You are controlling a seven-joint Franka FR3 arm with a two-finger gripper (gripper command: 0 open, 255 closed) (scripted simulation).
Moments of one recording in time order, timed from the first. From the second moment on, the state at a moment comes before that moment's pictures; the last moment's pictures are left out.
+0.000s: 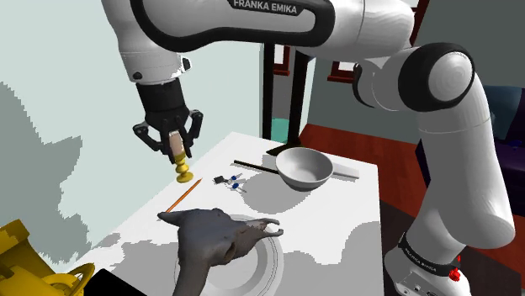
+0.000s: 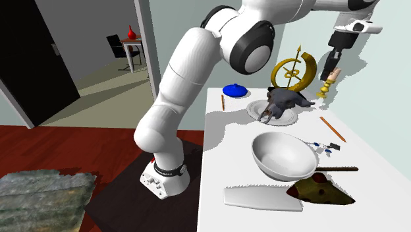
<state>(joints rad) 0.30 0.52 0.67 -1.07 -0.28 1.44 1.02</state>
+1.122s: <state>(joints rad) 0.22 0.47 0.67 -1.38 -0.26 1.70 1.02</state>
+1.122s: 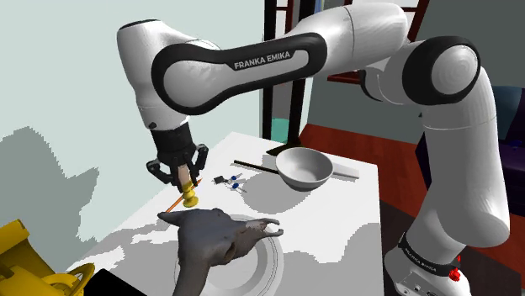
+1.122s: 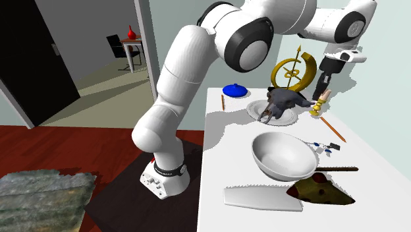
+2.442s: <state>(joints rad) 0.17 0.63 0.66 -1.26 -0.18 1.67 0.96</state>
